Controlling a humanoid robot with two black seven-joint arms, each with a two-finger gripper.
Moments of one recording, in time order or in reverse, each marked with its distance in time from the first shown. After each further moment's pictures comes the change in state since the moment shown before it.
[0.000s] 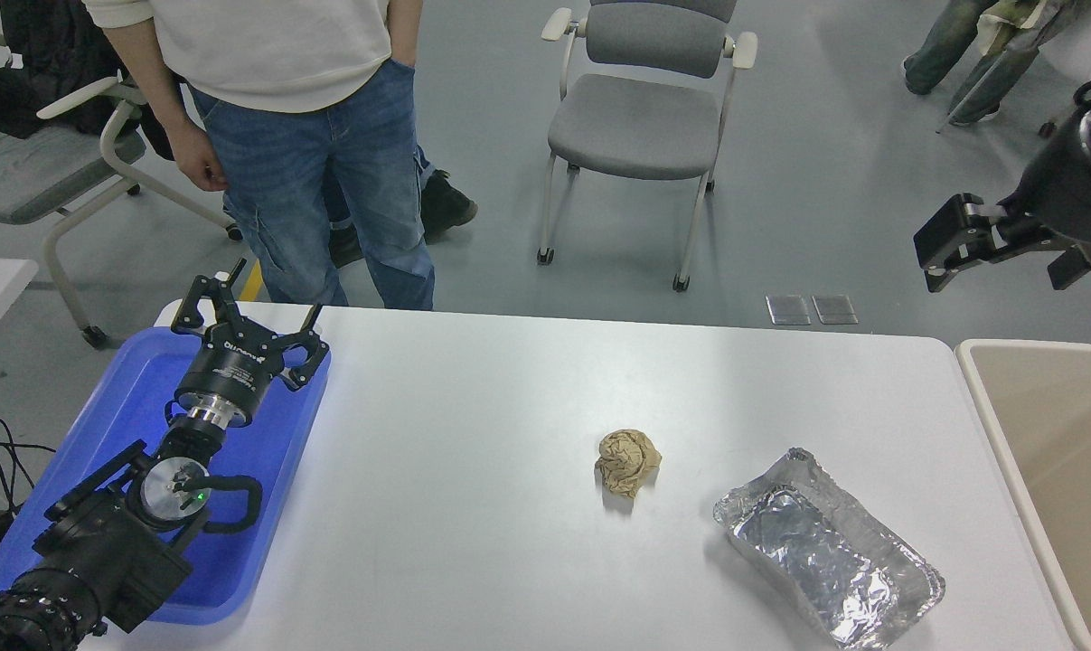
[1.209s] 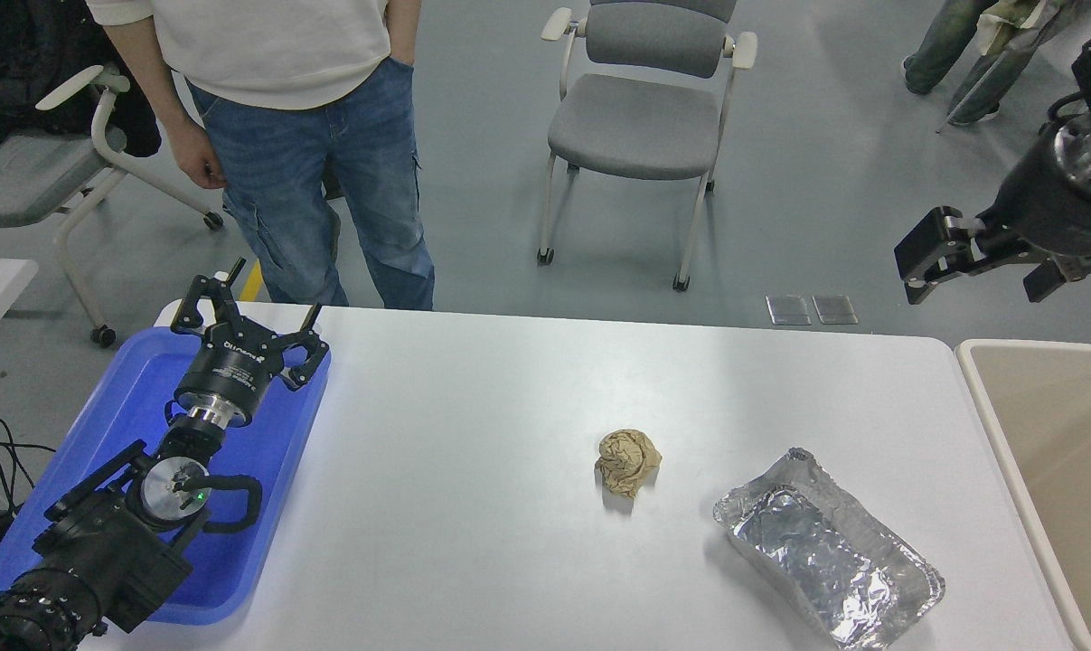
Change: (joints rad) left arm 0.000 0.000 -0.001 0.000 -0.001 0.000 0.000; right arm -0.046 -0.005 0.040 0.000 -0.001 0.000 0.000
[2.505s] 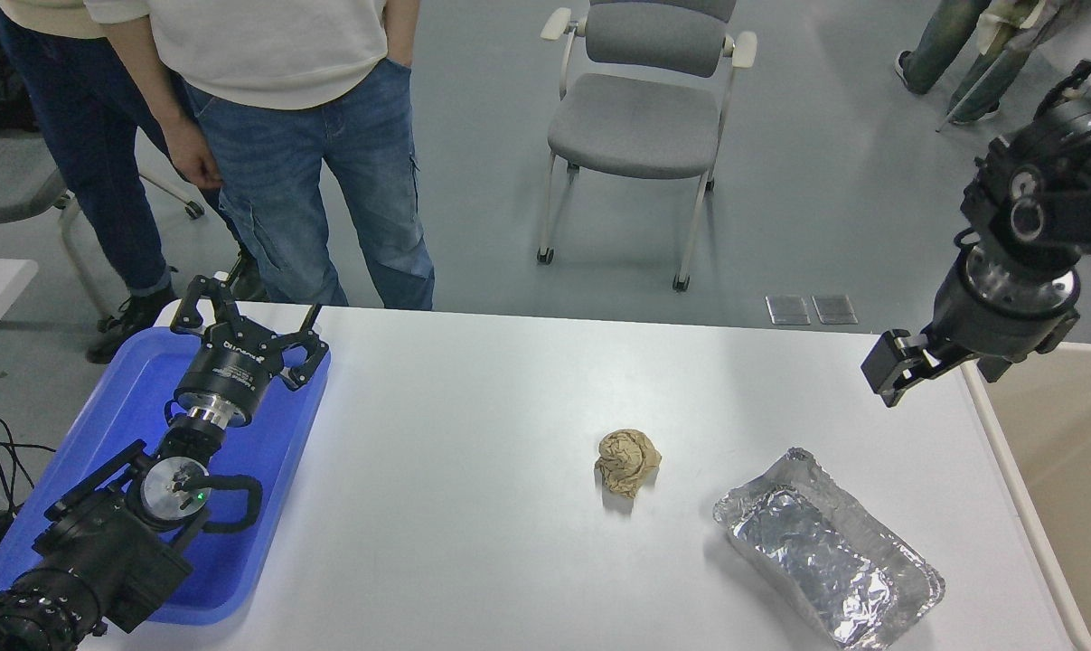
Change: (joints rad) left arm 0.000 0.000 0.000 0.000 0.001 0.000 0.000; right arm -0.369 0.013 0.202 -0.008 -0.394 -0.134 0.000
